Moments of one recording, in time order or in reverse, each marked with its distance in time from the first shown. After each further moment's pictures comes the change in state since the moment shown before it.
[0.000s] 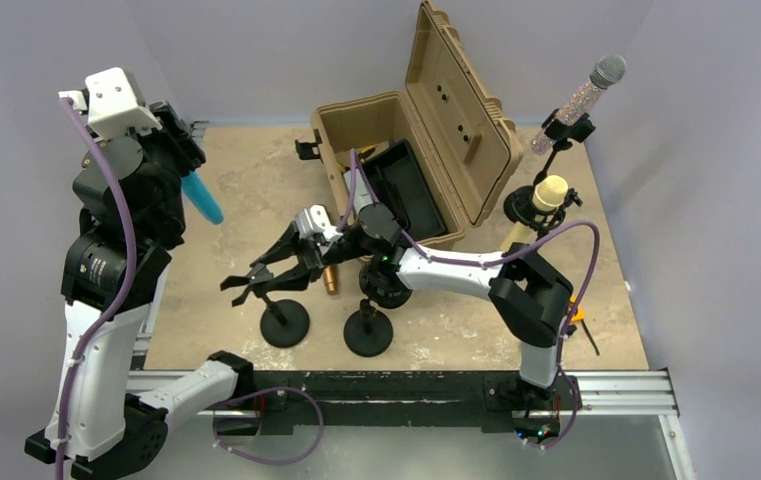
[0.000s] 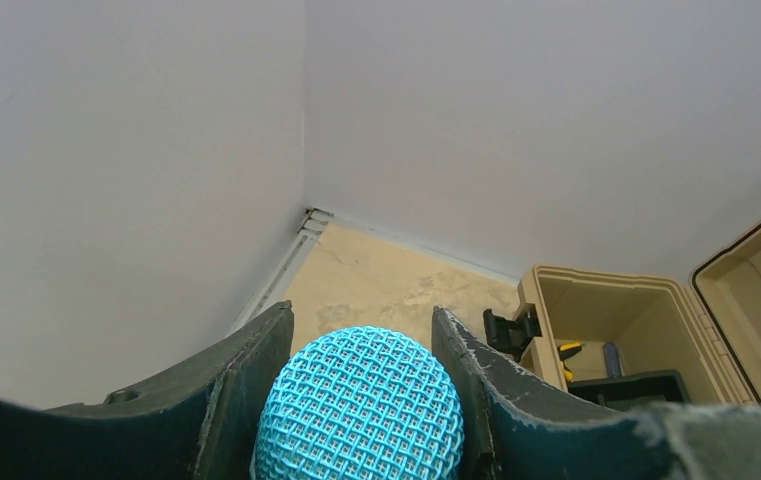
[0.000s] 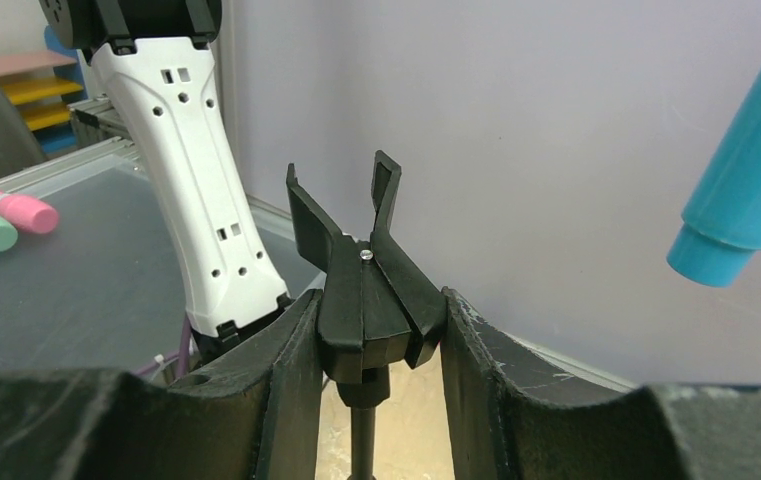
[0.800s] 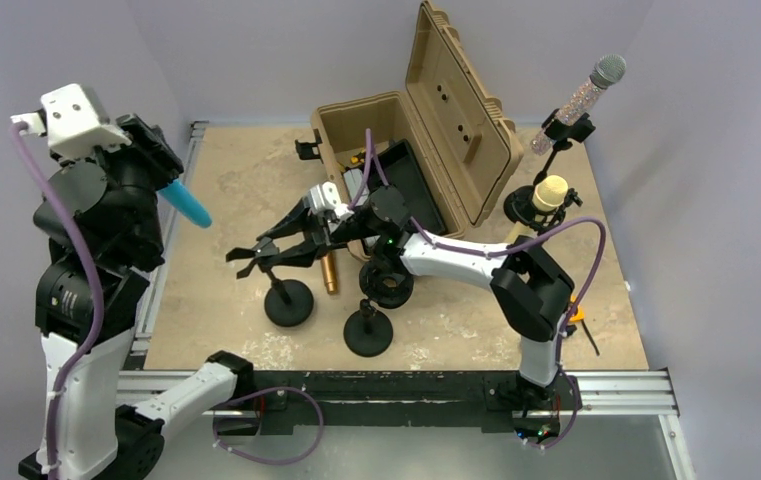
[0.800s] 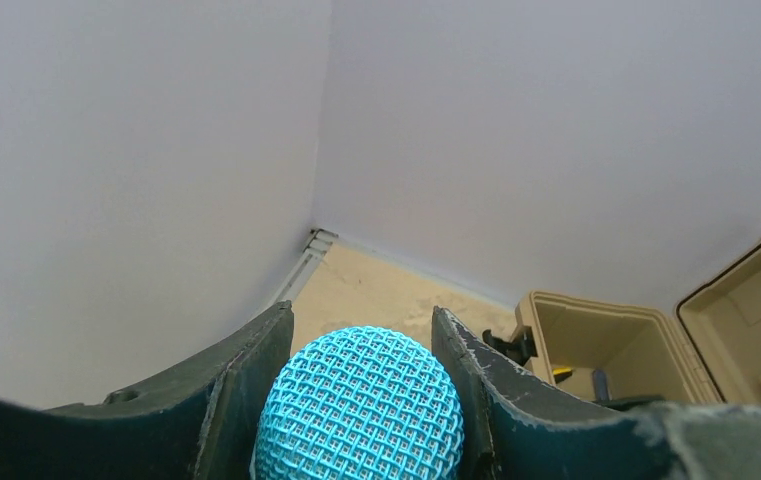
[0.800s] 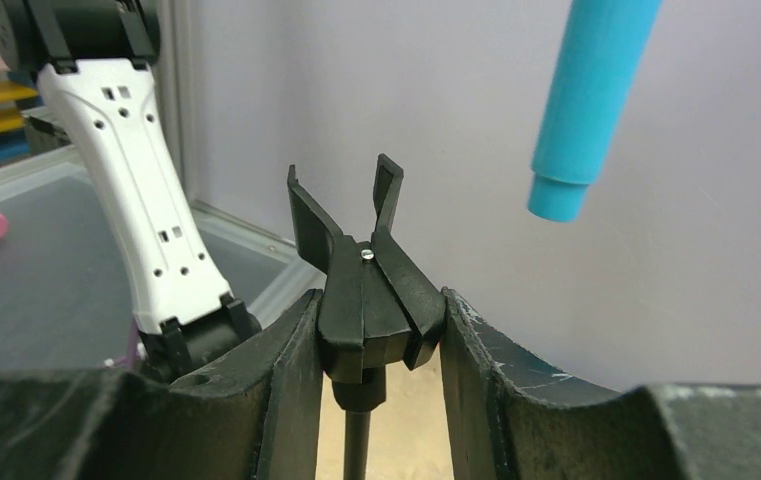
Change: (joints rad) left arm 0.000 -0.041 0.025 -0.031 -0.014 0.000; right arm -0.089 0.003 0.039 0.036 -0.020 0.021
